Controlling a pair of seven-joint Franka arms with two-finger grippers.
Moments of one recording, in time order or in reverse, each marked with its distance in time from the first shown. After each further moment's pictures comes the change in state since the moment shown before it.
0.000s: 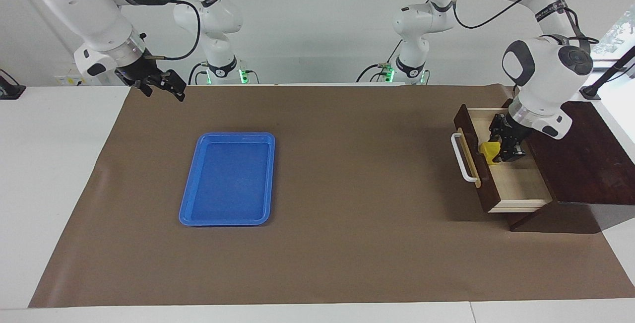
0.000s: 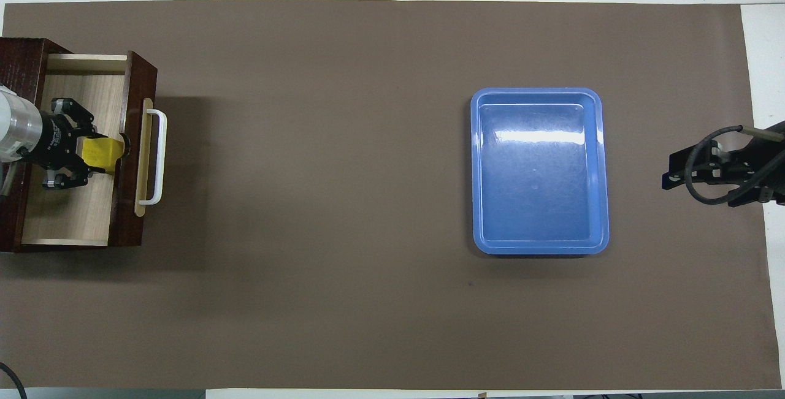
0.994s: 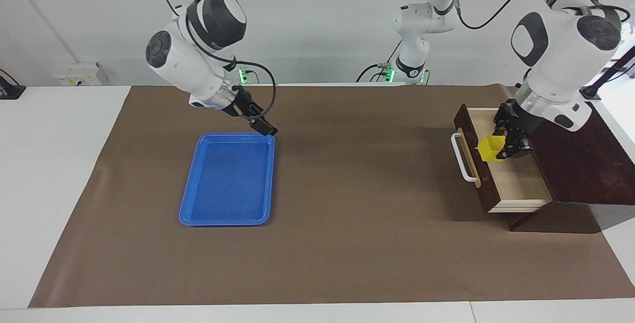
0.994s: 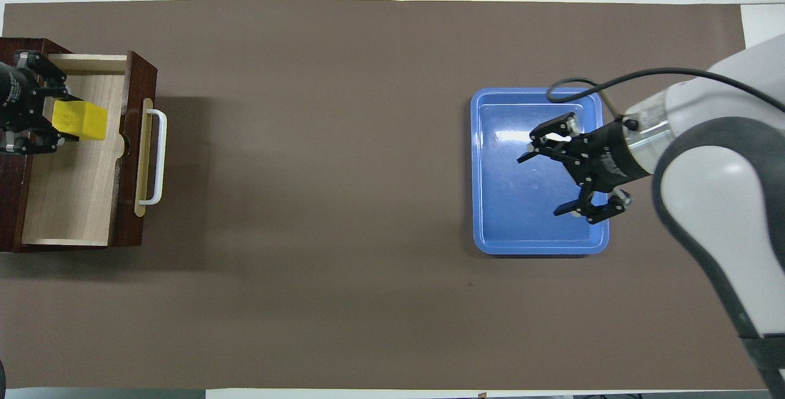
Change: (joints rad) left arm -0.141 0.124 -0.003 0.409 0.017 -0.290 -0.107; right arm 0.318 0.171 0.015 -0.109 0.473 0.404 0.945
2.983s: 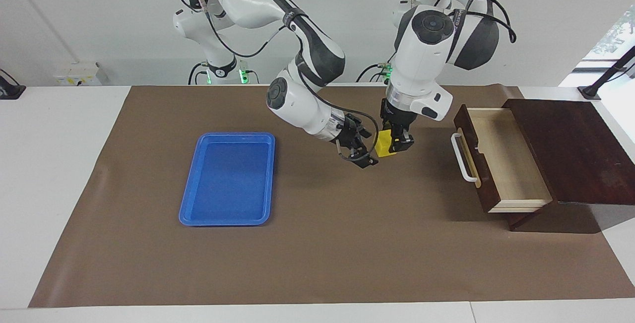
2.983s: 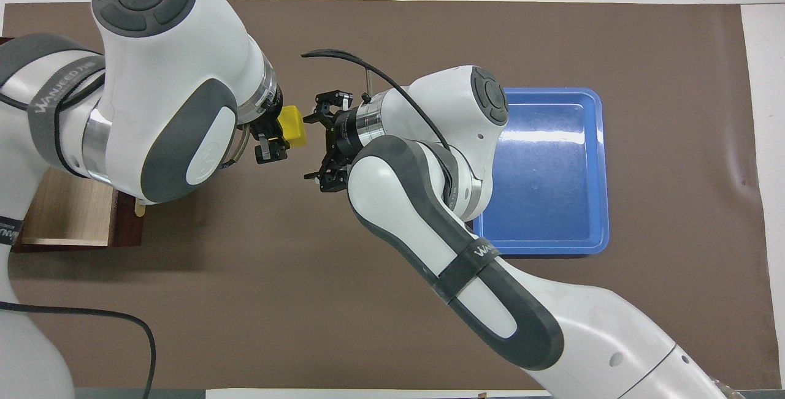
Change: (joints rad) left arm -0.383 0.071 -0.010 0.092 -0.027 -0.036 -0.625; right arm 0.334 0.407 -0.003 0.353 0.268 0.396 0.423
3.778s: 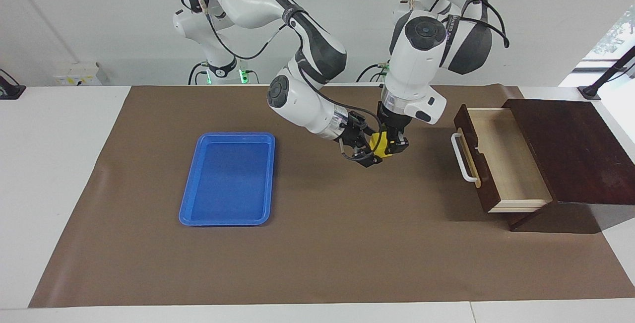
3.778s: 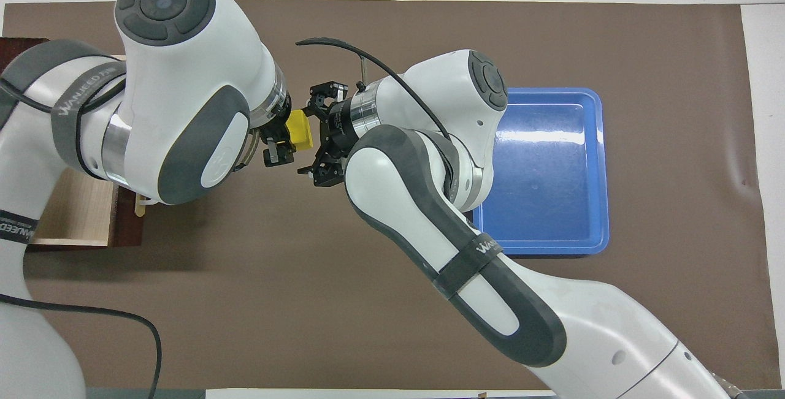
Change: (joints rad) left arm -0.011 0.004 0.000 -0.022 0.000 0.023 -0.001; right arm -0.002 0.020 -0.003 0.059 -0.018 -0.039 0.043
